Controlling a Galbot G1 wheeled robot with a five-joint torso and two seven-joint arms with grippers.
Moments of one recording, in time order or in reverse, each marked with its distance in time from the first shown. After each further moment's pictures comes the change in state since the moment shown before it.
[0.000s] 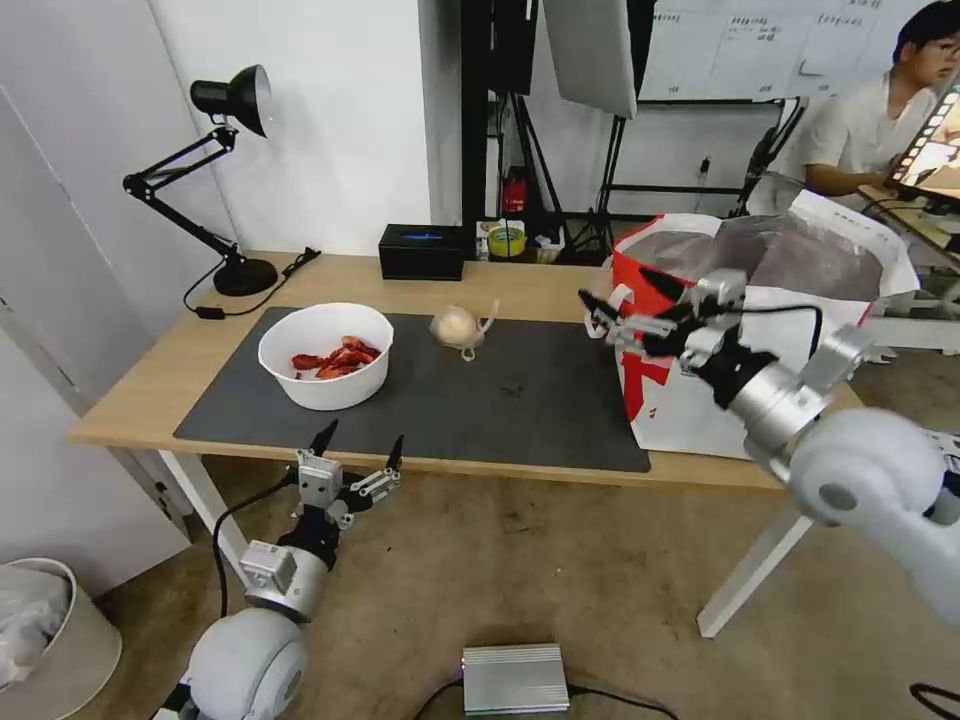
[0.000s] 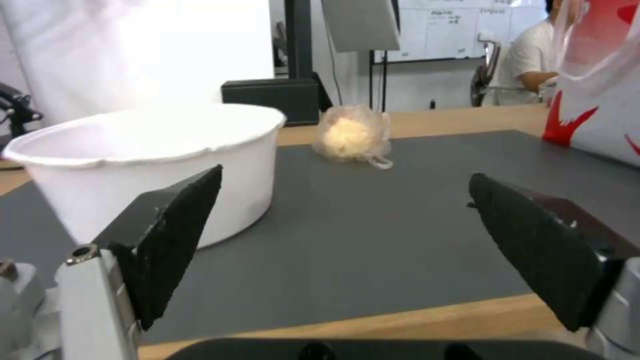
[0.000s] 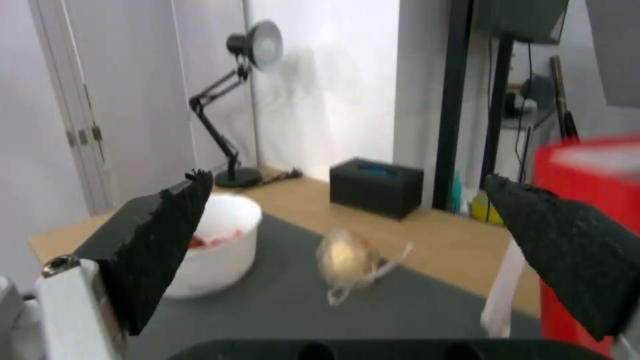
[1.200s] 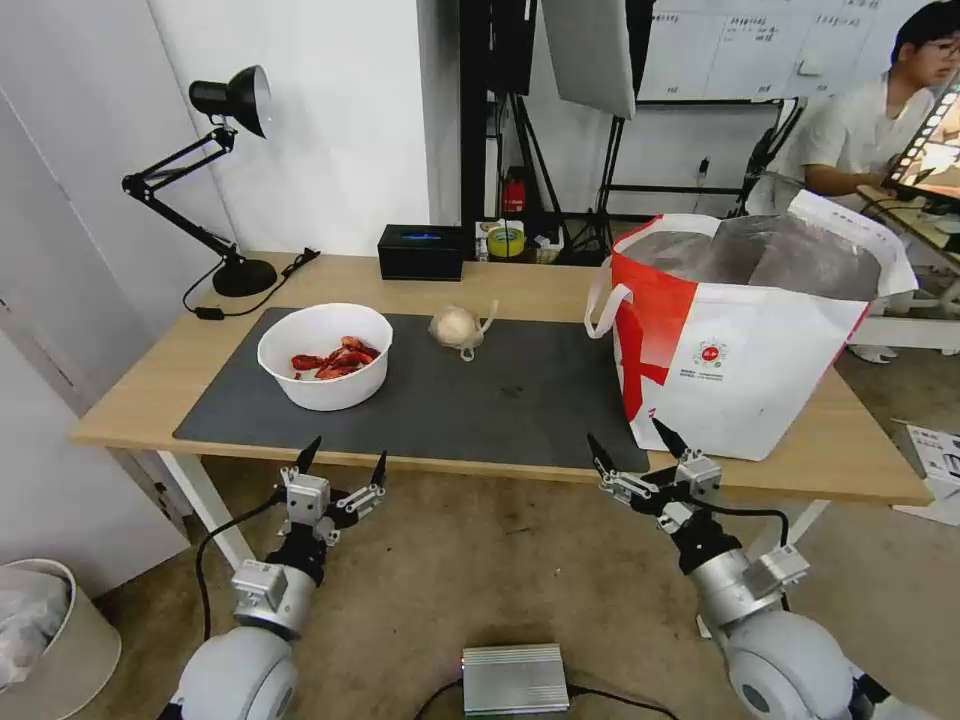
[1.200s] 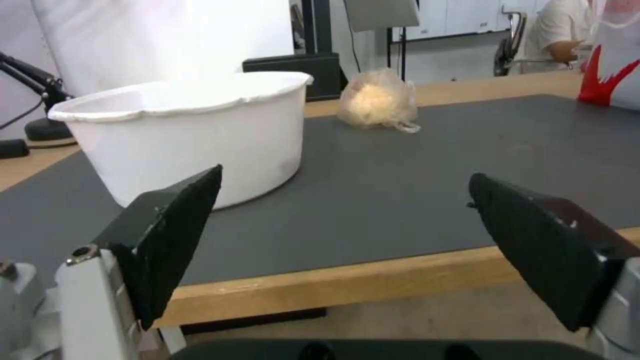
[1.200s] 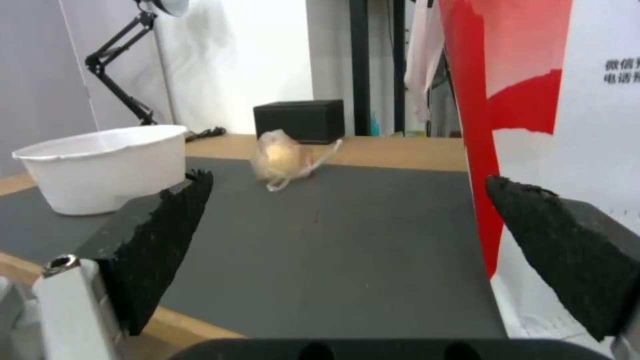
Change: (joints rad) left arm 0.039 0.004 -0.014 0.034 0.043 -0.024 -0.019; right arm -0.496 0.291 0.047 -0.068 -0.464 0.285 0.132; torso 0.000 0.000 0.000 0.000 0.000
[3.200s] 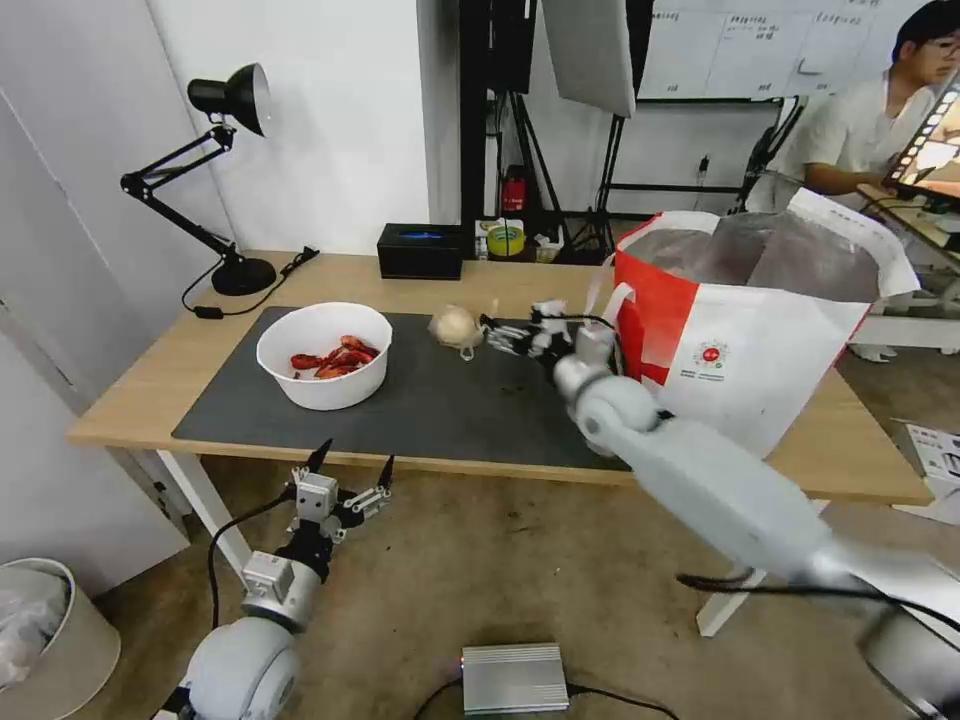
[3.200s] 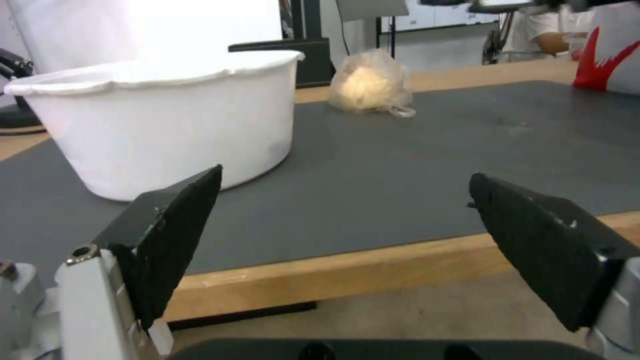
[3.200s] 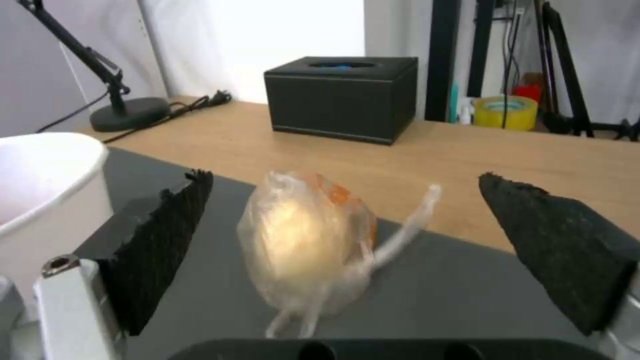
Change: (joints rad) left arm -0.057 0.035 0.028 0.063 -0.045 -0.007 0.021; right arm 1.226 0.363 -0.721 -0.853 0.367 -0.304 -0.022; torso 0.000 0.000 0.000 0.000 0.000
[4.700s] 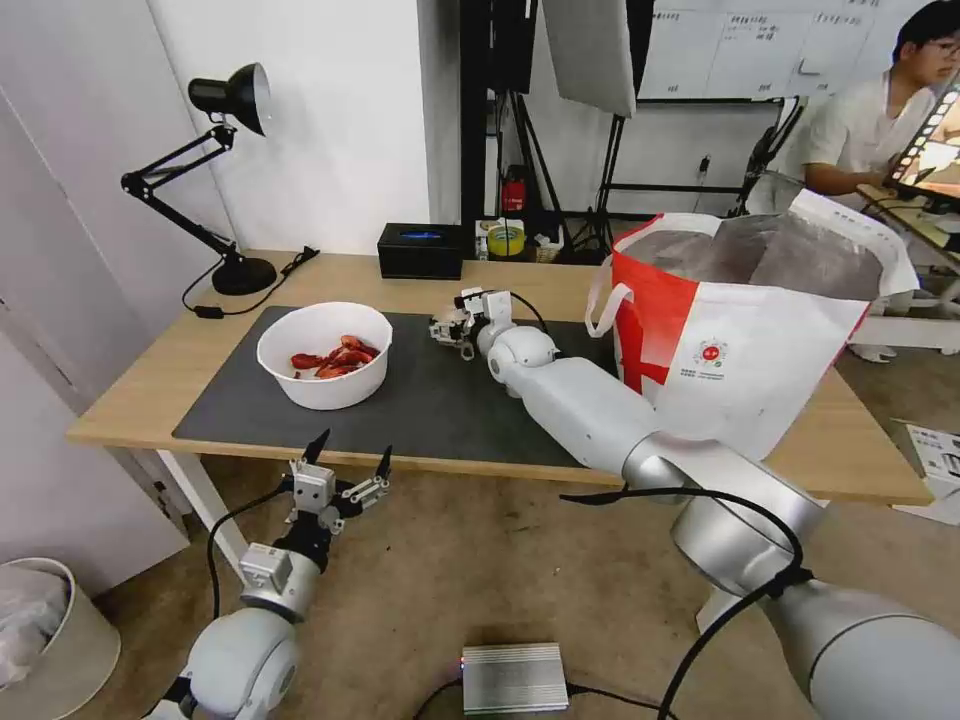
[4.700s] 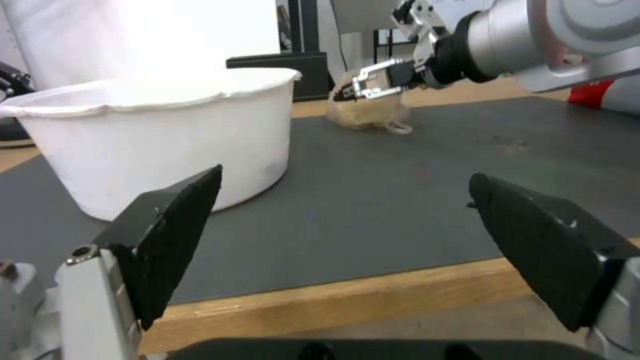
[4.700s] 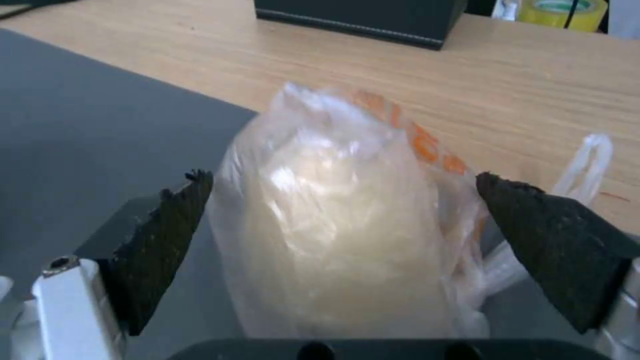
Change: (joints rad) left arm -0.026 -0.001 0.011 0.005 -0.007 -0.010 0.000; right arm 0.193 0.388 -0.011 -0.618 -0.107 -0.154 -0.106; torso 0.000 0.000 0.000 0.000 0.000
